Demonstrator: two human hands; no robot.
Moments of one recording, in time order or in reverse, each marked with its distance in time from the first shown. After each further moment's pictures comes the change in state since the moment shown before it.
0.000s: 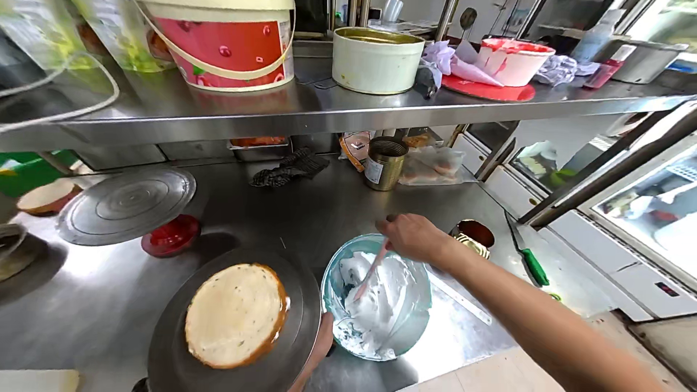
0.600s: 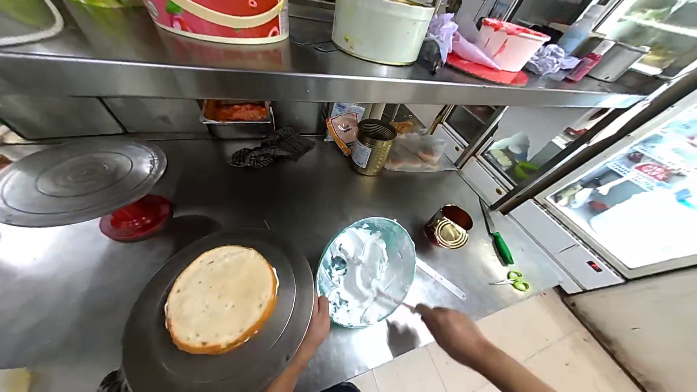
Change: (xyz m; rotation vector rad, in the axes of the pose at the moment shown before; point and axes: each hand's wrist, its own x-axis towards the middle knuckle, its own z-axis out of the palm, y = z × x) left_hand -0.011 0.006 0.012 0.015 0.075 0.111; right_hand -0.156 0.008 0.192 0.298 -0.238 0.332
